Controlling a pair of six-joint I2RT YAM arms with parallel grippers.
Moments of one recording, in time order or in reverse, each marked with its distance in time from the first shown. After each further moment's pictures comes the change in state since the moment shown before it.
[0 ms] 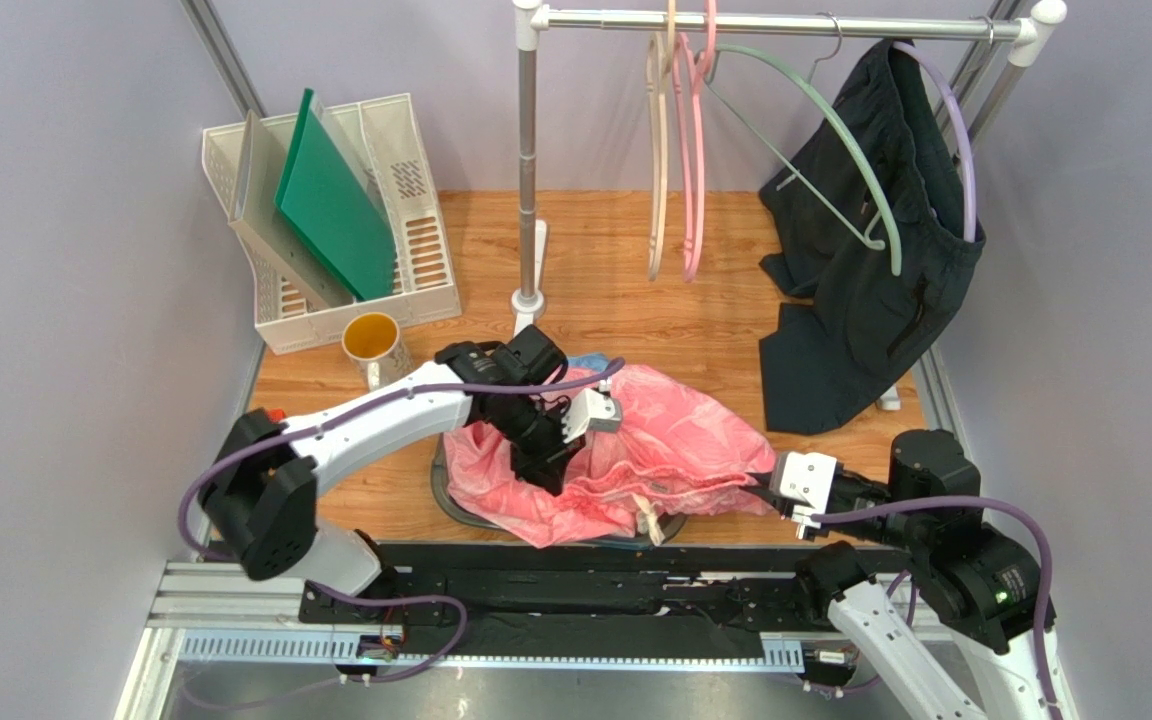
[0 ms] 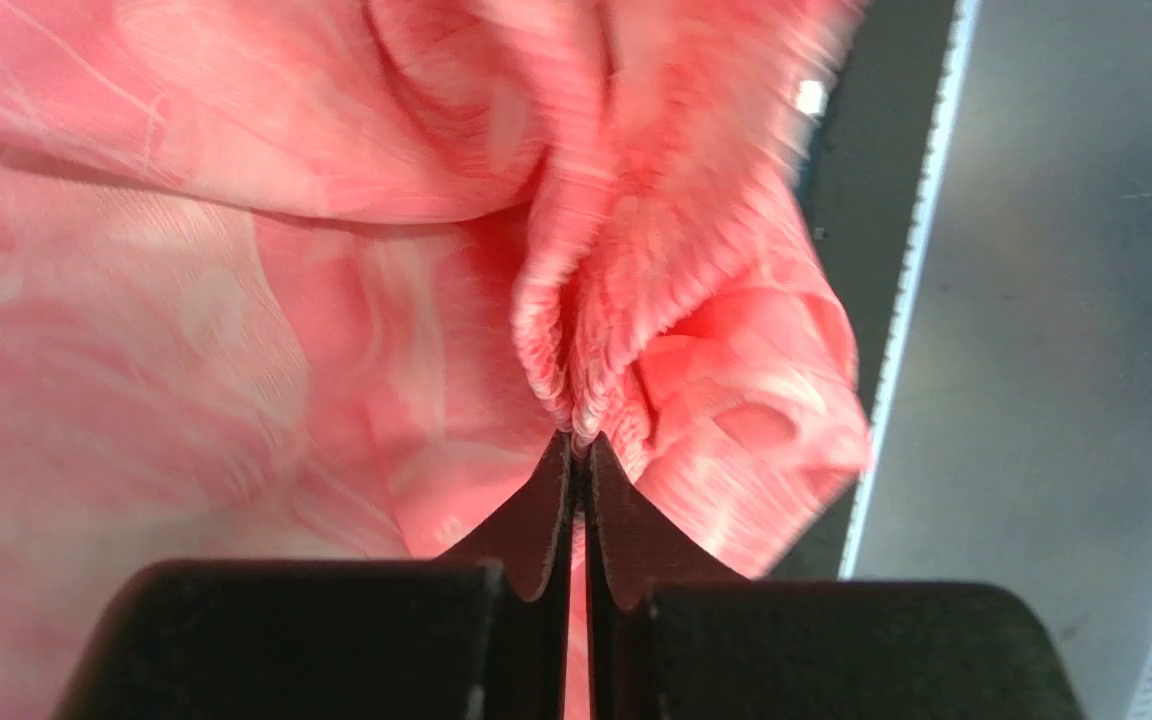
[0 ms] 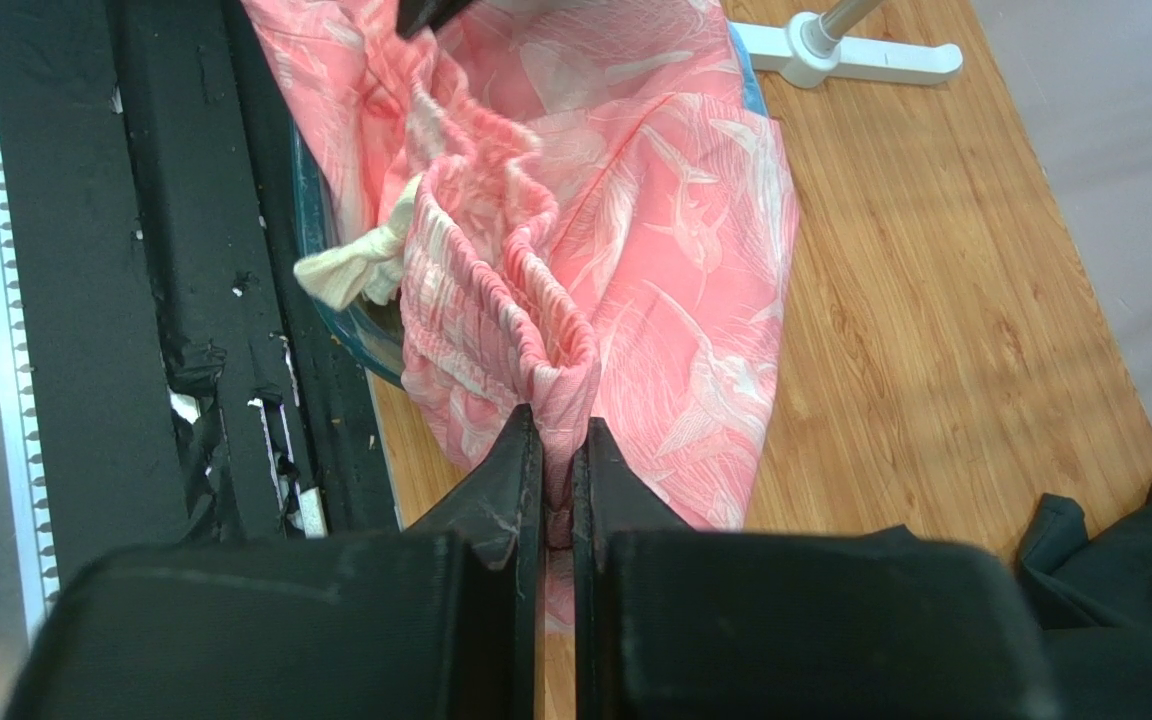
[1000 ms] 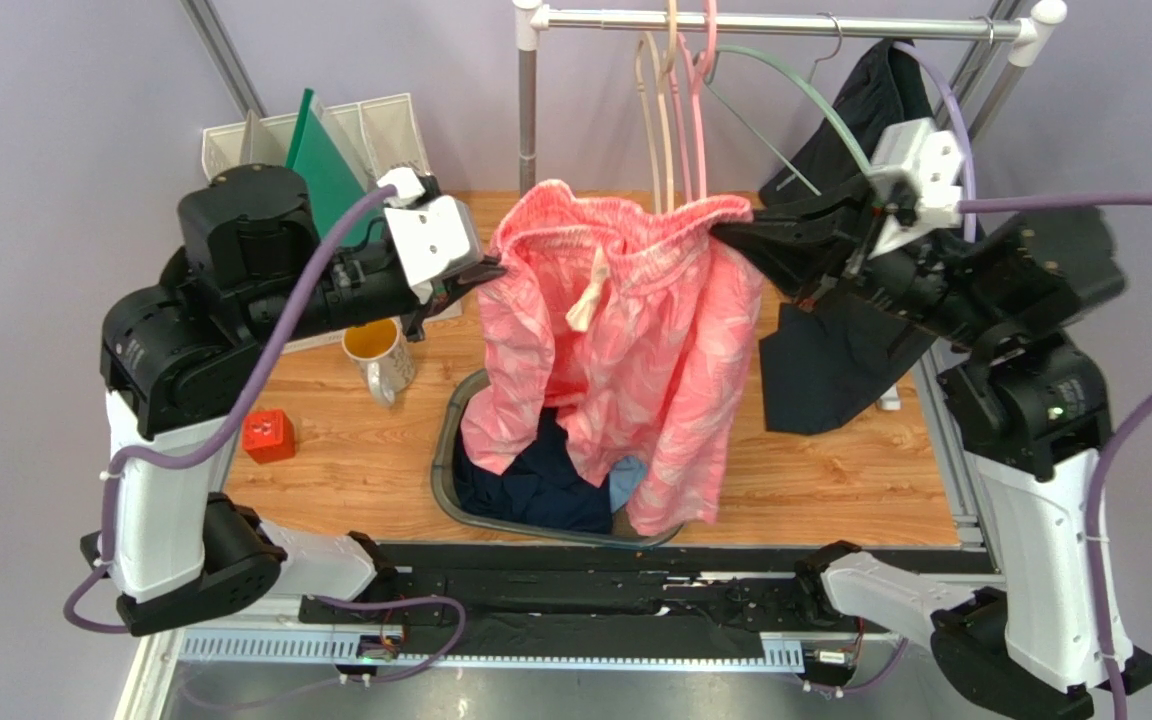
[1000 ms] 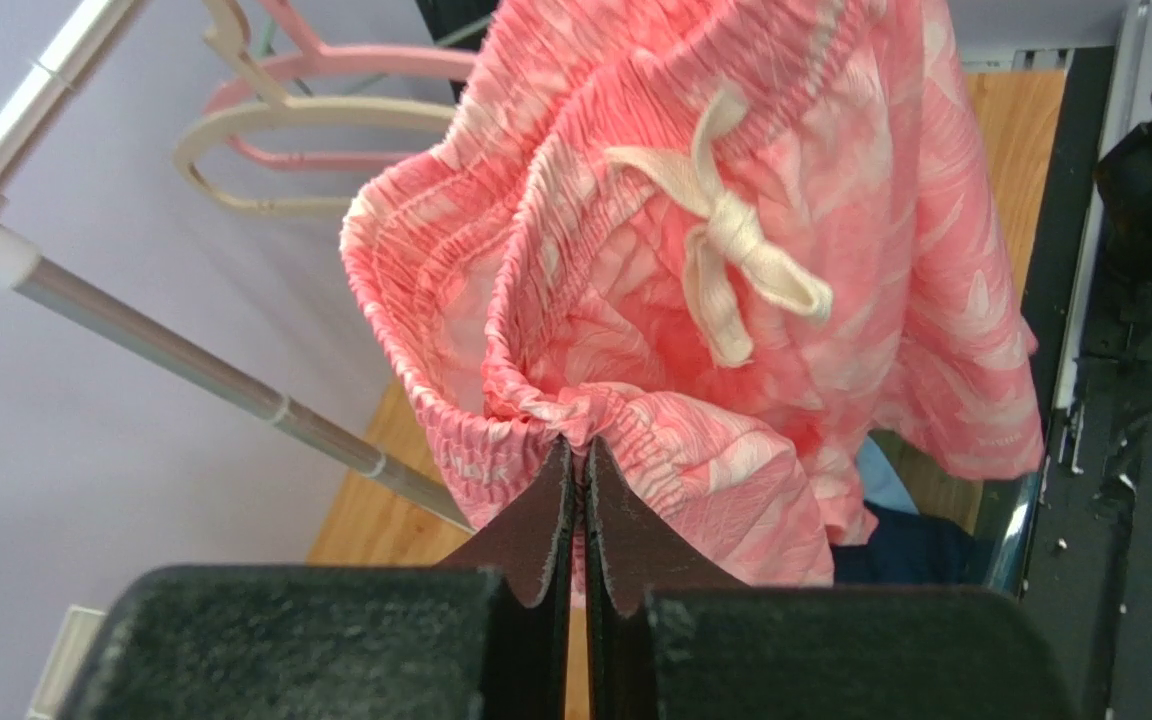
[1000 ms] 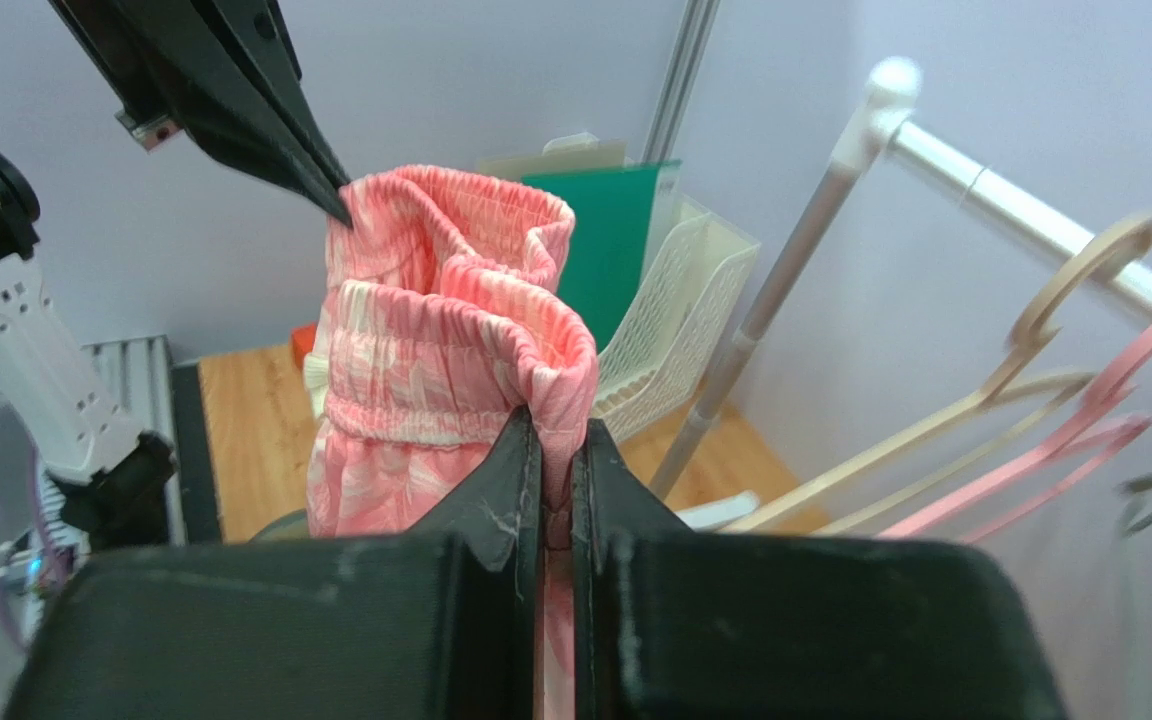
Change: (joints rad) left arm 0.026 -0.138 1.291 -0.364 -0.320 0.042; right arm 0.002 0.774 1.030 0.497 -0.039 0.639
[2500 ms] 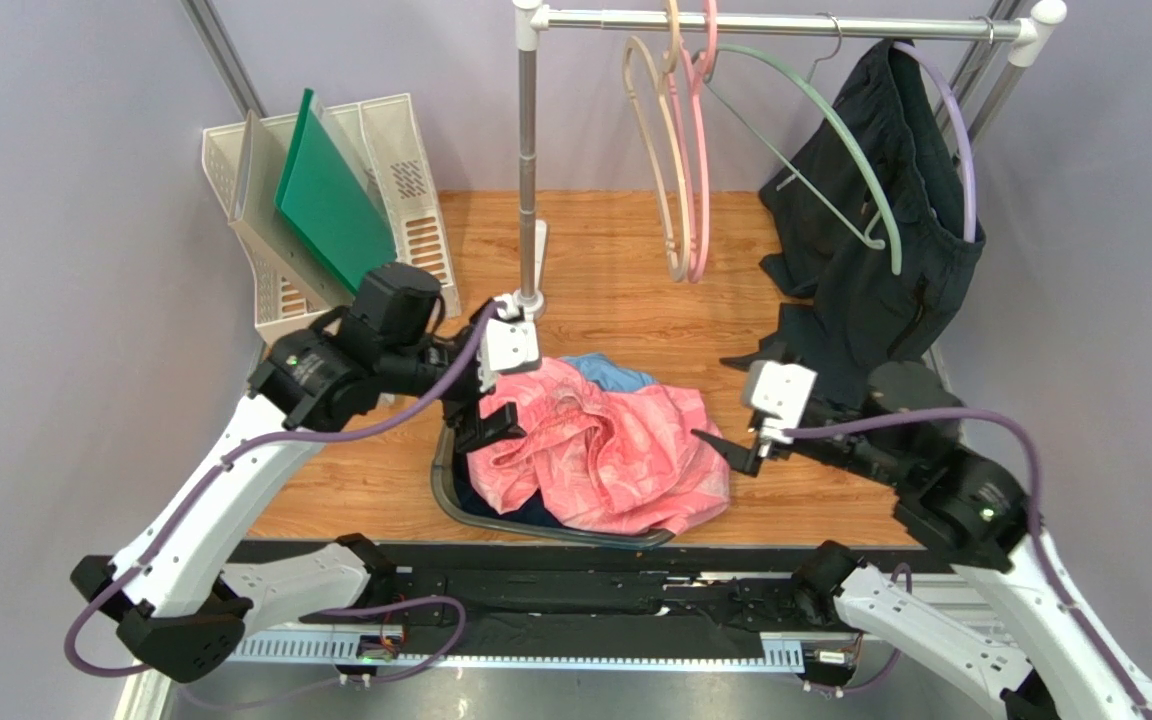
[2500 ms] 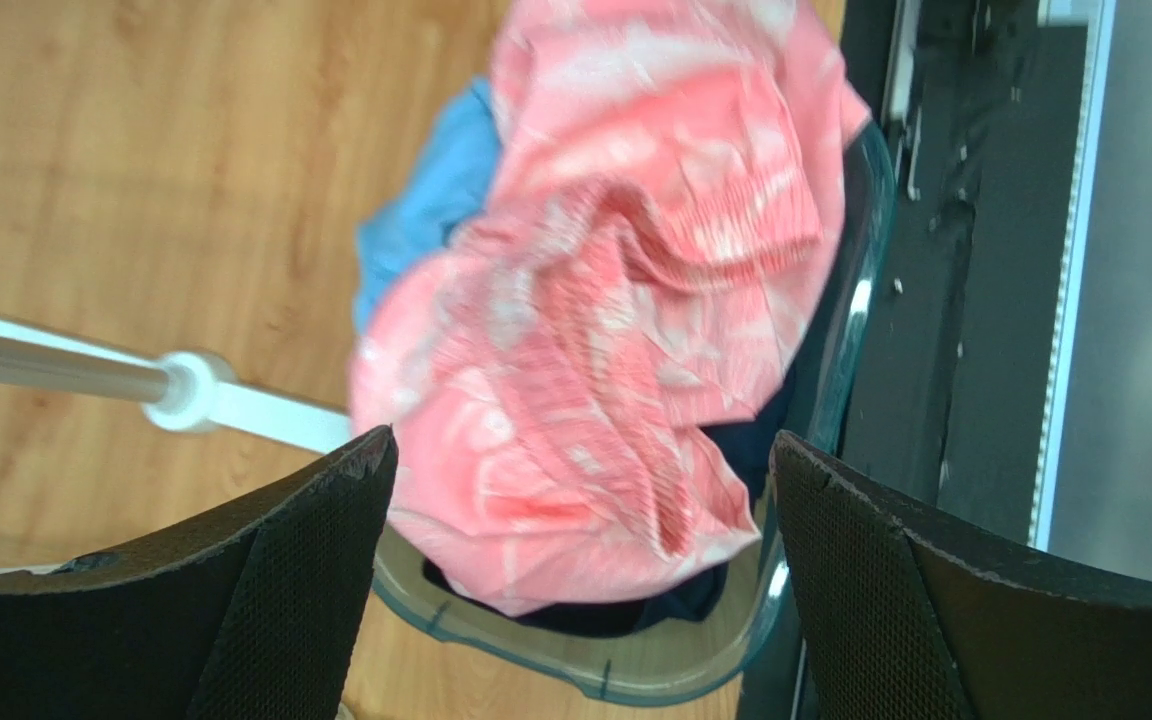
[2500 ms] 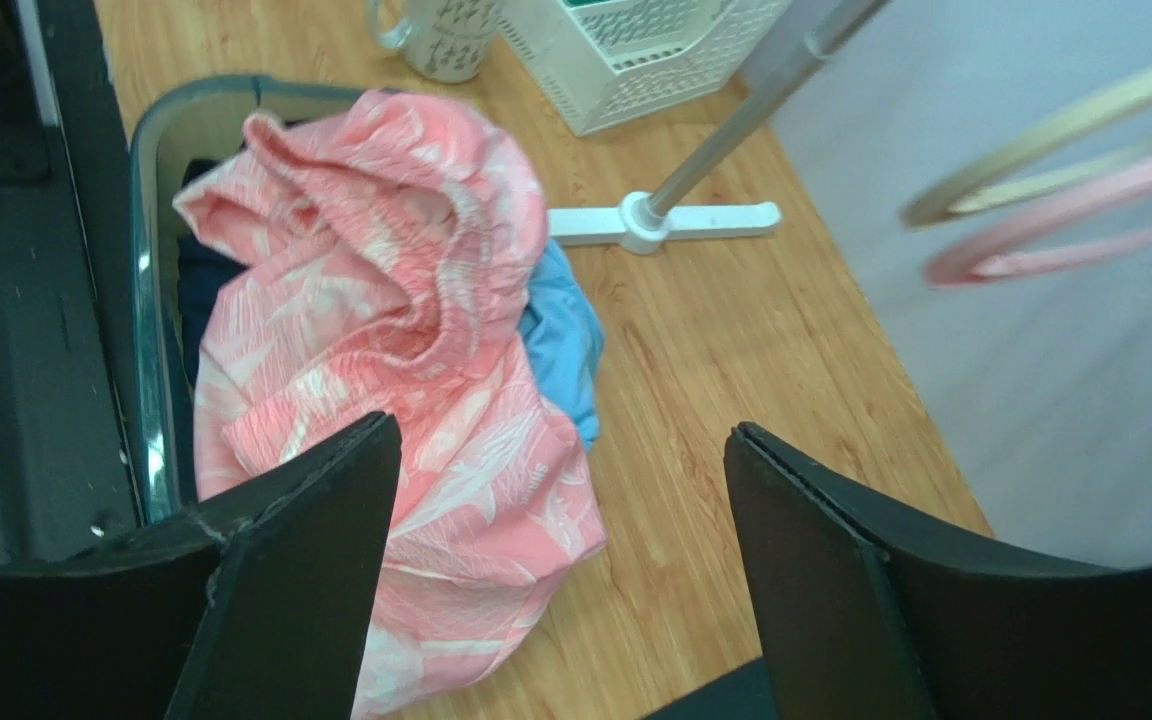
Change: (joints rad) left arm 0.126 -0.267 -0.982 0.176 0.222 0.088; right arm 0.300 -0.482 -0.878 -0.122 0.348 -0.439
